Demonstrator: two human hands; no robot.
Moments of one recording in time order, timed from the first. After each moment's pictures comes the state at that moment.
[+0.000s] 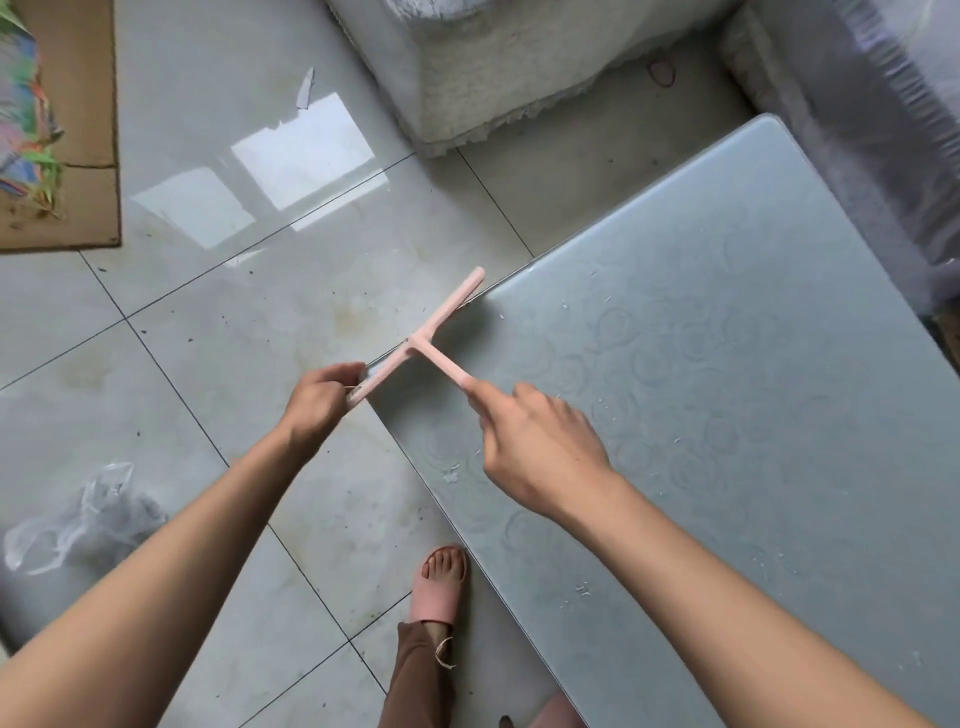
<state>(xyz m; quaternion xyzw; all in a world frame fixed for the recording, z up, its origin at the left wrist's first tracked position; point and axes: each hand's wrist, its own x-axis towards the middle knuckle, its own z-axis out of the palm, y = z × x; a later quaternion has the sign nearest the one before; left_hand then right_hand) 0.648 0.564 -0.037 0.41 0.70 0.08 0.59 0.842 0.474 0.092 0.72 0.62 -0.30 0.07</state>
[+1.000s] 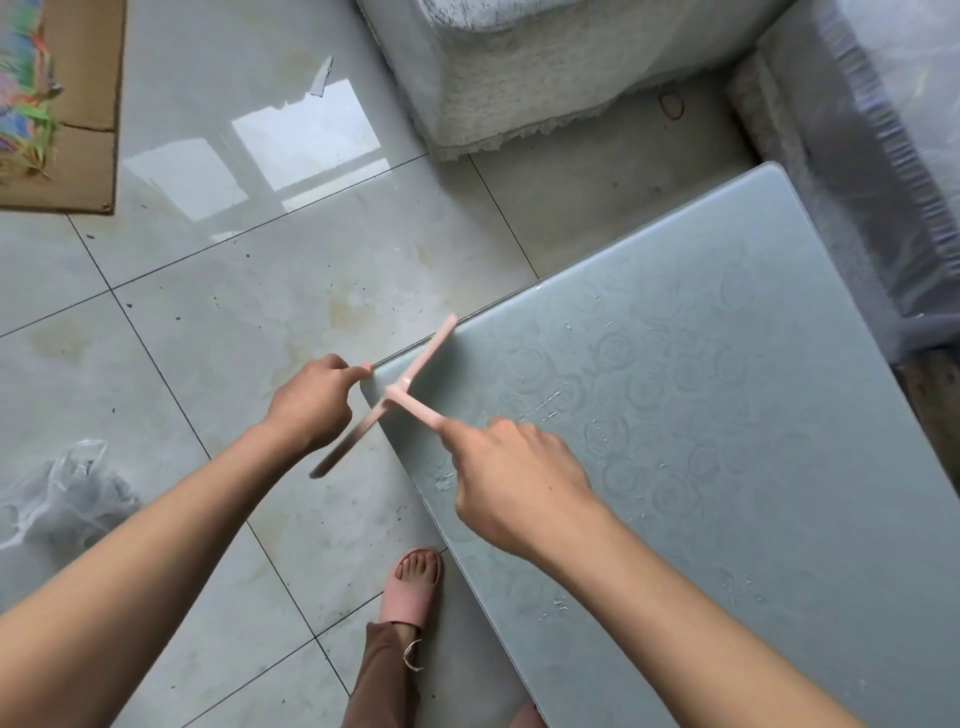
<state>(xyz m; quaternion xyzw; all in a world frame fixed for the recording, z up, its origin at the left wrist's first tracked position) 0.635 0.572 -0.032 0.74 0.57 -0.18 0.31 0.817 0.488 0.128 0.65 0.68 -0.31 0.16</state>
